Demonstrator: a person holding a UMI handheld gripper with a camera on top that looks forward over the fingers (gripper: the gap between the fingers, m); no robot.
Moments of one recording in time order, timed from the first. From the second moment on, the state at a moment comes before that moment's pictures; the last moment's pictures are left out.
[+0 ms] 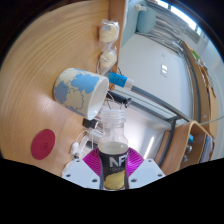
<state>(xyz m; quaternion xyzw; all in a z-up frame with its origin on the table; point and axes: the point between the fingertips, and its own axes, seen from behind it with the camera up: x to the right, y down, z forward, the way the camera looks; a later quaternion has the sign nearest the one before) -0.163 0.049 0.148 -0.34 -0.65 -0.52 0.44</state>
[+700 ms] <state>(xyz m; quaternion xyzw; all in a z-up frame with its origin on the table) -0.173 0.049 0.159 -0.36 -0.63 -0.49 0.48</state>
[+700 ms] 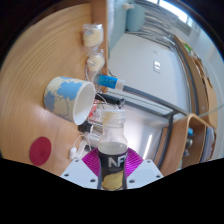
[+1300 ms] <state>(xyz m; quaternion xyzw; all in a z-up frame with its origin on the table) -0.126 0.043 0.106 -0.74 -0.17 0.13 0.65</state>
